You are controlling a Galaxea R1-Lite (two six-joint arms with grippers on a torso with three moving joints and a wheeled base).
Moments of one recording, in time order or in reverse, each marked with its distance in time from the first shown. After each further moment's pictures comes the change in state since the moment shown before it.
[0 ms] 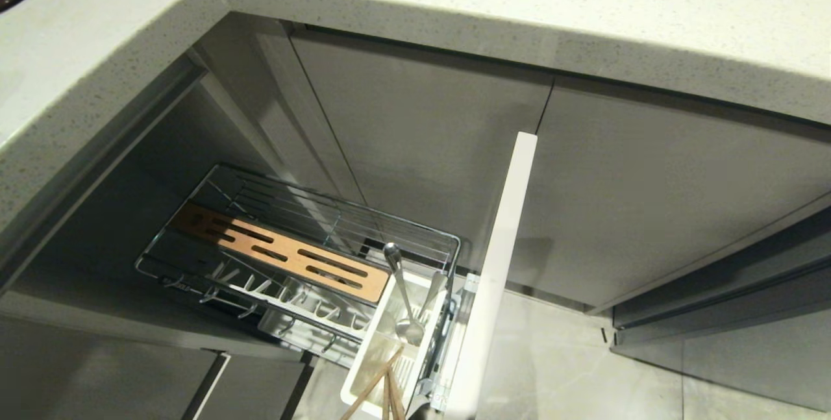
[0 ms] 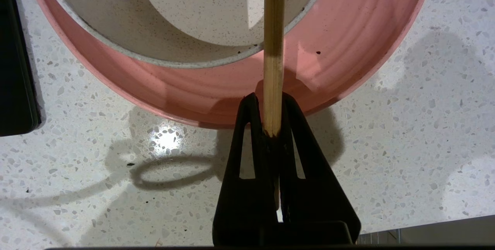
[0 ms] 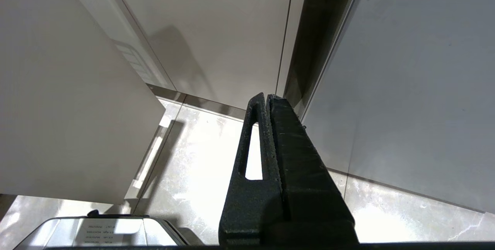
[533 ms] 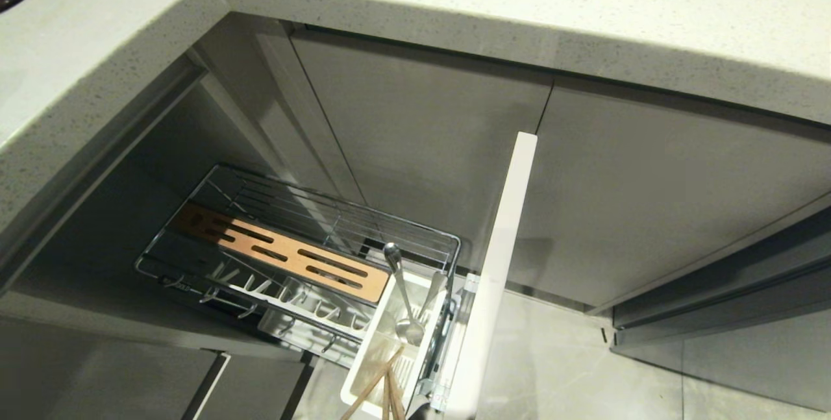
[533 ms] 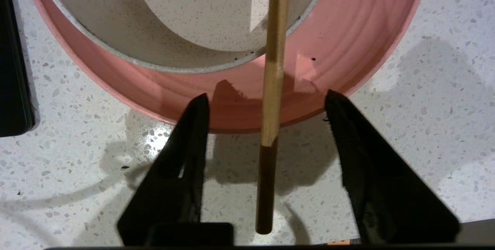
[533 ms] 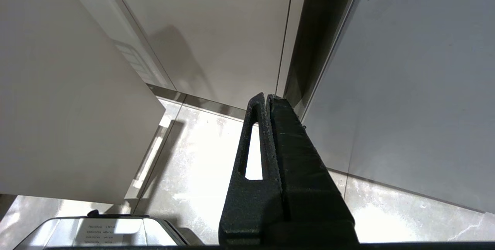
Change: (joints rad) left arm 0.000 0.000 0.000 -0.017 0.003 -0.022; right arm 0.000 0.000 0.000 0.000 0.000 0.000
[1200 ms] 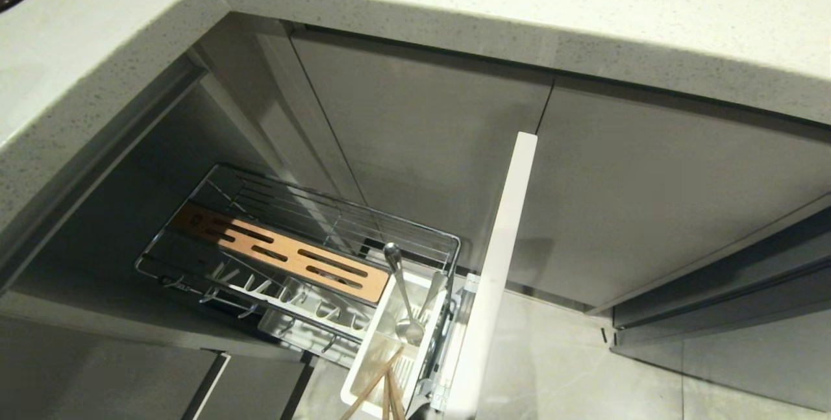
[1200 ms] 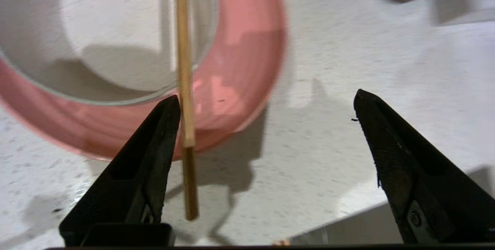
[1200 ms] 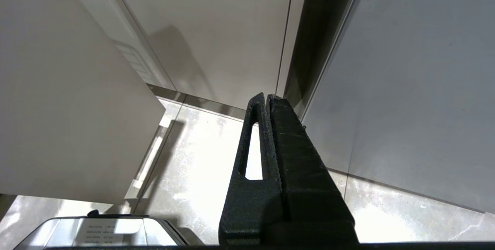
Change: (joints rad) left arm -0.058 -0.078 0.002 -0.244 -0.003 -0.050; right arm 0.000 0.000 0.000 0.000 0.000 0.000
